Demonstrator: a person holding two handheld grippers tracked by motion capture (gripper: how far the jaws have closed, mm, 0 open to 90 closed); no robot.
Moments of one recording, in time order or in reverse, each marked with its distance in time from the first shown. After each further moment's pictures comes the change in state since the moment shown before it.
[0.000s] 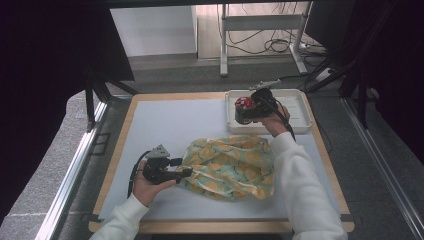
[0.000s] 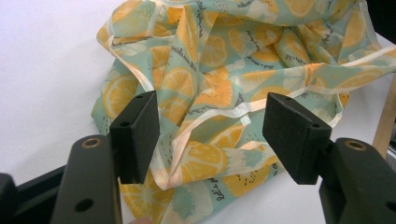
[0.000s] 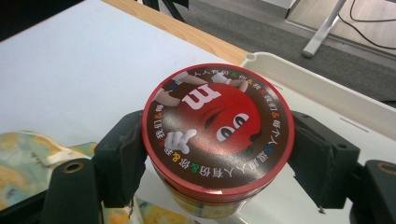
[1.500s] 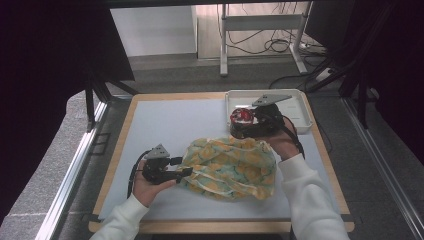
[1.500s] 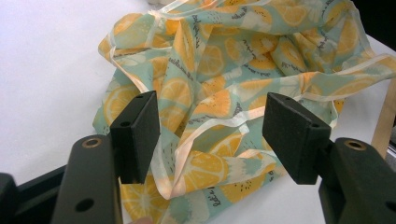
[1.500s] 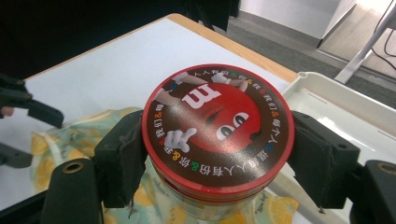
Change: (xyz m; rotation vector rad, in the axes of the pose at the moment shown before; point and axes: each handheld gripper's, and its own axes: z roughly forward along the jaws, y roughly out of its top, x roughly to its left) left arm -0.005 0.003 -0.003 -0.031 0.009 0.022; right arm 0.060 -0.014 -0.080 -0.106 0.118 -0.088
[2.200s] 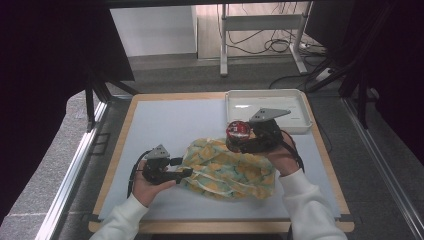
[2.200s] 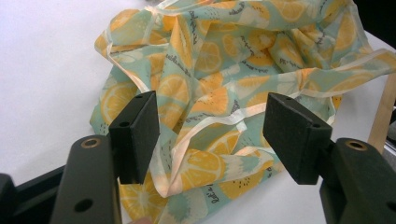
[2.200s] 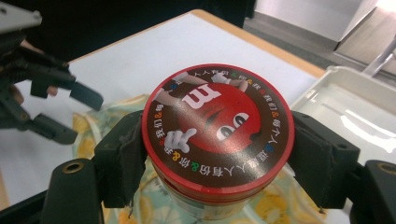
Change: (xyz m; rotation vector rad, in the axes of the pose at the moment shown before) left arm 0.000 0.000 0.001 0.010 -0.011 0.000; right arm 0.031 -0.018 -0.015 -0.005 0.043 -0.014
